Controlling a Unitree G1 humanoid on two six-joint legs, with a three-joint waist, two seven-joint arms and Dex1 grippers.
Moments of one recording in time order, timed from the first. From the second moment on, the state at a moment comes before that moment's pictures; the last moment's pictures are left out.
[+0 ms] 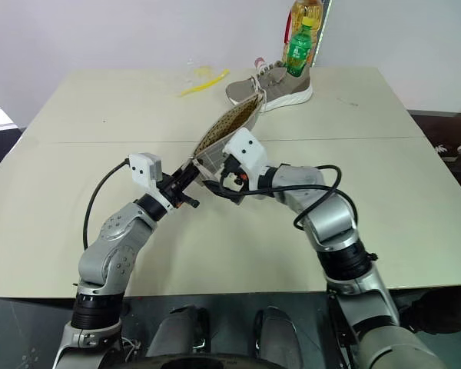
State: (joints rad) left arm -0.22 0.12 0.02 -0.29 -0.41 0.44 -0.39; right arm -0.61 -0.31 0.23 -0.28 0.20 0.89 0.64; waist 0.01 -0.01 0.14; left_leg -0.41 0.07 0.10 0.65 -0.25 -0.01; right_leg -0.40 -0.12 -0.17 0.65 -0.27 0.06
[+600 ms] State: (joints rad) left arm -0.18 0.24 -0.05 -0.30 -0.31 0.35 -0.41; right arm -0.80 -0.55 0.14 -0.01 0.16 0.74 0.61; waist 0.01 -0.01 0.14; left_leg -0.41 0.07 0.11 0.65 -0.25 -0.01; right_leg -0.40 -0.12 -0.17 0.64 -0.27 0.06
